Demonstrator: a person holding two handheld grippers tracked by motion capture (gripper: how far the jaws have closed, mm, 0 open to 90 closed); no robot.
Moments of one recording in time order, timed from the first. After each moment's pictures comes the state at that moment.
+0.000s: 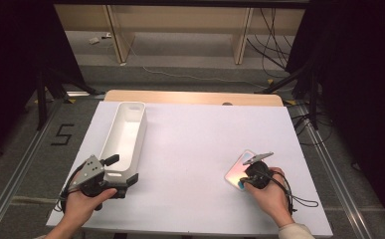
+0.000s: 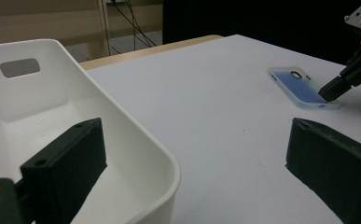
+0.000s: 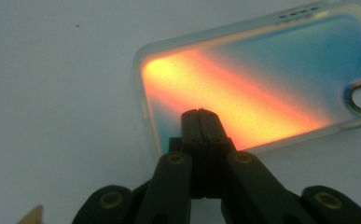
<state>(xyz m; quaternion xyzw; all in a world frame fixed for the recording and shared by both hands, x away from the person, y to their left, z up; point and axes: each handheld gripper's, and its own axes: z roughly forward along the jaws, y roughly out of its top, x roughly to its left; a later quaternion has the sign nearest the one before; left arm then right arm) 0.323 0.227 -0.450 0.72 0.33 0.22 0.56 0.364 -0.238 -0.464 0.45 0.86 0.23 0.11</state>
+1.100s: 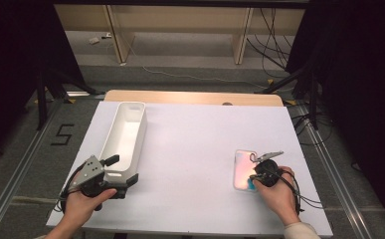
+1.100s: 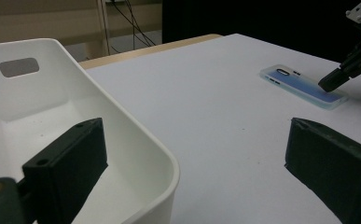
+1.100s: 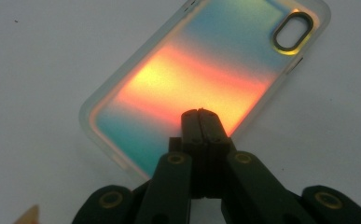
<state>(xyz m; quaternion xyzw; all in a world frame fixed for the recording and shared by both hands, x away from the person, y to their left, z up) 0.322 0.227 -0.451 0.72 0.34 0.22 0.56 0.368 -0.261 -0.464 0.48 0.84 0.22 0.13</state>
